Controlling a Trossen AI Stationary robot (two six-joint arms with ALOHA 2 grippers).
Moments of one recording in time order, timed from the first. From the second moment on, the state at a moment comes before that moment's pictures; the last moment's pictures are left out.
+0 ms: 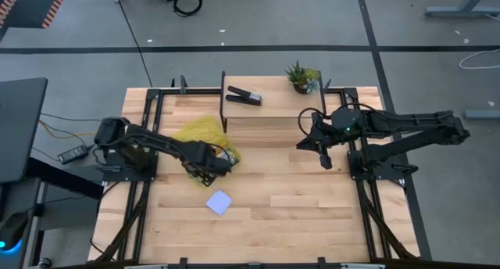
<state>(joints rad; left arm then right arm) -0.17 1.68 1.19 -1.32 -0.13 -1.07 0.01 0.89 0.88 -0.52 -0.06 0.03</state>
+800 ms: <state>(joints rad) -0.01 1.67 1.13 -1.19 -0.09 -0.94 0.01 0.89 0.88 -0.52 -0.06 0.10</state>
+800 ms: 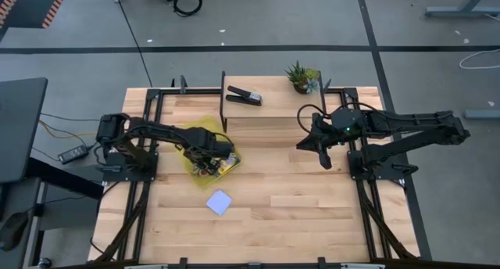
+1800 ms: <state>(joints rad) -0.52 1.89 1.34 -0.98 -0.08 -0.26 0.01 0.89 0.88 -0.52 0.00 0.14</state>
